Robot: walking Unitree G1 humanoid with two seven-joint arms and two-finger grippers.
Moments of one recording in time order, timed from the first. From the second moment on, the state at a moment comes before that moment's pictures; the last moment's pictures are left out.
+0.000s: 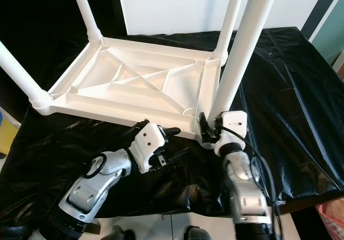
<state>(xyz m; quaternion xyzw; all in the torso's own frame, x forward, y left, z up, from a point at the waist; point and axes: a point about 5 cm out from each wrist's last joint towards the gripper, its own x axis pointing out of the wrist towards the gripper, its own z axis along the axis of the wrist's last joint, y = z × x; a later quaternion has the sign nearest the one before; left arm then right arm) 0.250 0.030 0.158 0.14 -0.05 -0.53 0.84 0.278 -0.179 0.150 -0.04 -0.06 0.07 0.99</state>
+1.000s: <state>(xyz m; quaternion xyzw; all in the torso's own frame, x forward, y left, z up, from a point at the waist) 0.253 0.036 0.165 0.15 -0.06 -0.52 0.84 0.303 -0.179 0.151 -0.09 -0.03 0.31 0.95</state>
